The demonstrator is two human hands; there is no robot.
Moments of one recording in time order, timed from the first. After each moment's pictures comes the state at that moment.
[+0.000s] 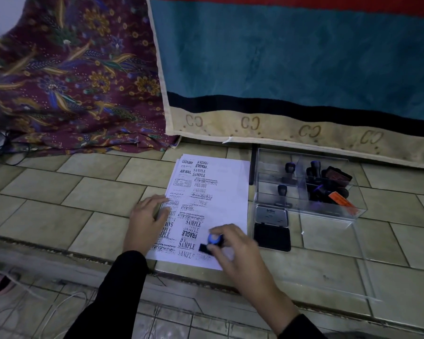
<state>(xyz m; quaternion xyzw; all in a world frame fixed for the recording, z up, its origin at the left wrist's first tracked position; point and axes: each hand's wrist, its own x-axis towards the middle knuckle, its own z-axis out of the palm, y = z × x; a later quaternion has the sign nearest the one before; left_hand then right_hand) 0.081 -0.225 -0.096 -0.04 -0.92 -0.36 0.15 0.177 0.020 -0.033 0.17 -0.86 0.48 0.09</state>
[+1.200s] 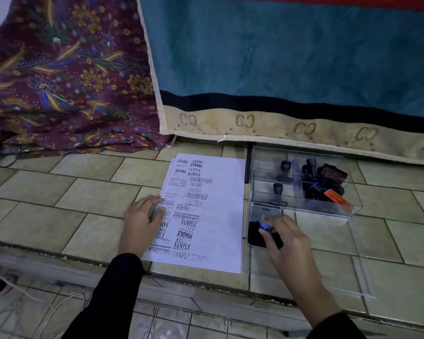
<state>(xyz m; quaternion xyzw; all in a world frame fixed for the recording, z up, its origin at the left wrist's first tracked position) 0.083 -0.225 -0.098 -0.03 -0.92 -0.36 0.13 0.173 0.102 -0.036 0.08 -0.91 0.32 0.23</state>
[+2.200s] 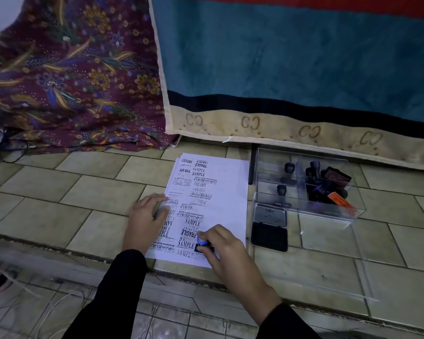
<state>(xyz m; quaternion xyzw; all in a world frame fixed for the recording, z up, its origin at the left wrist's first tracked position) 0.081 -0.226 -0.098 -0.04 -0.92 -0.35 0.15 0.170 0.003 -0.041 0.23 -0.89 0.40 0.09</state>
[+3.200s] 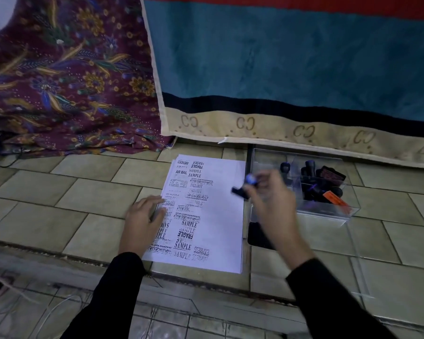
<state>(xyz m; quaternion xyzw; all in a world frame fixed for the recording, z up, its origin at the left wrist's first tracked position) 0.082 -0.225 -0.099 -0.04 -0.92 -0.36 0.14 0.116 0.067 0.022 0.02 -0.82 0.53 0.21</state>
